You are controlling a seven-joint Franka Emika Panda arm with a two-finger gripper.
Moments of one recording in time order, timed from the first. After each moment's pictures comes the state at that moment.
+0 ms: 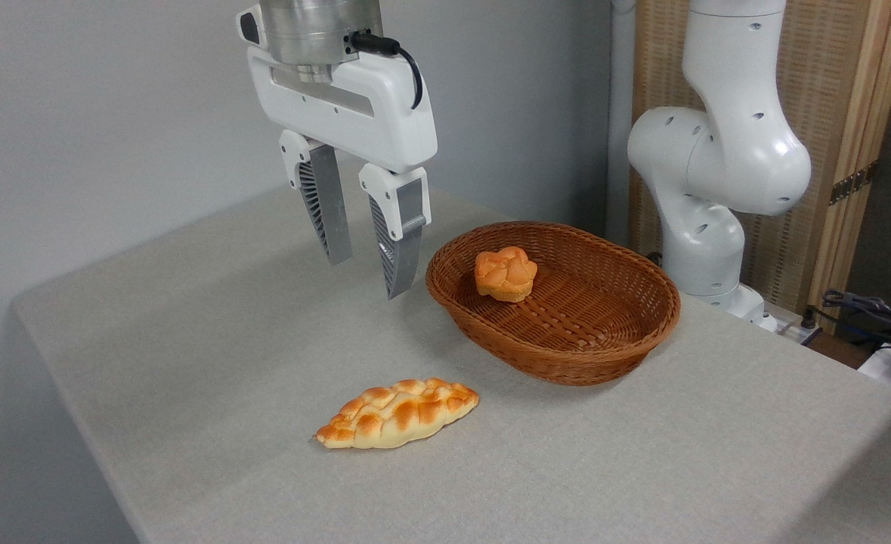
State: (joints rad) arm -0.03 -0.07 0.02 -1.68 -0.03 1.65 0.71
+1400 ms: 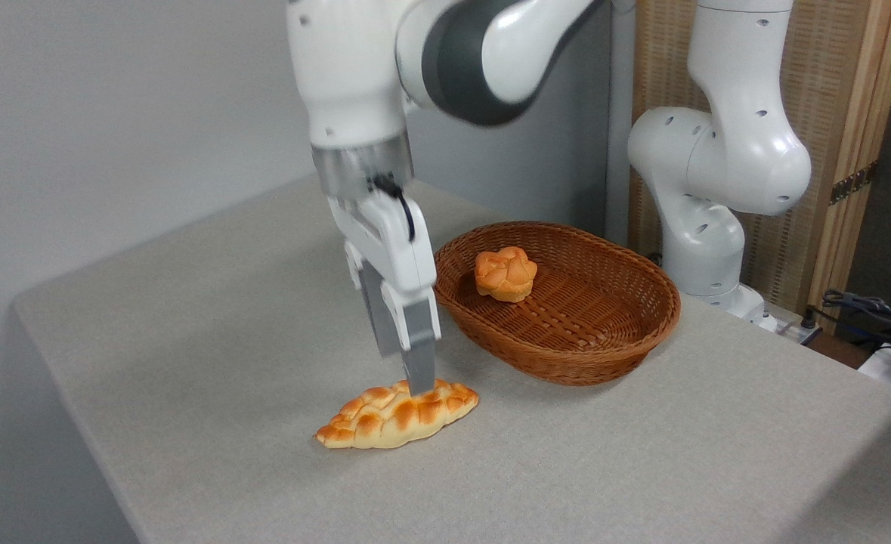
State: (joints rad) arm -0.03 -0.15 -0.05 -2.15 0.13 2.06 0.90
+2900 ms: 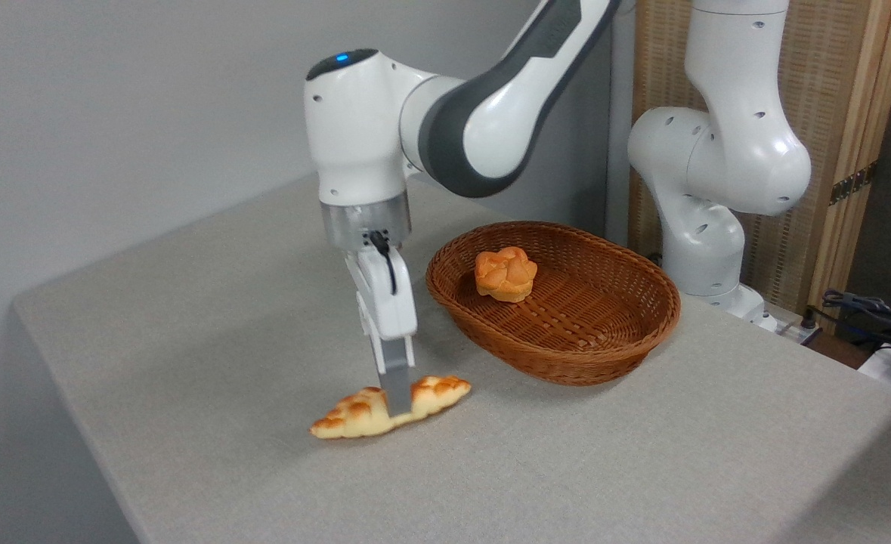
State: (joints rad) arm -0.03 -0.10 -0.12 -2.27 0.15 2.27 0.92
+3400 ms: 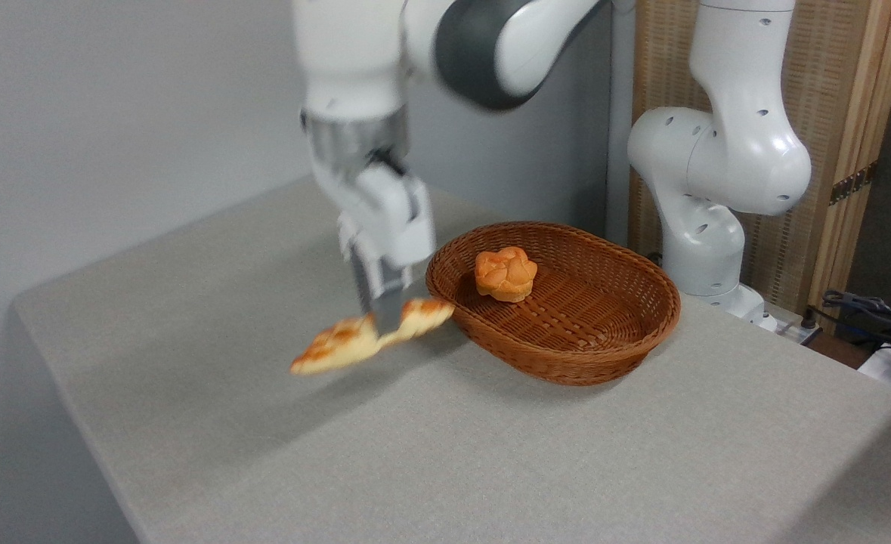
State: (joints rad) arm -0.03 -0.20 -0.02 -2.07 -0.11 1.94 0.92
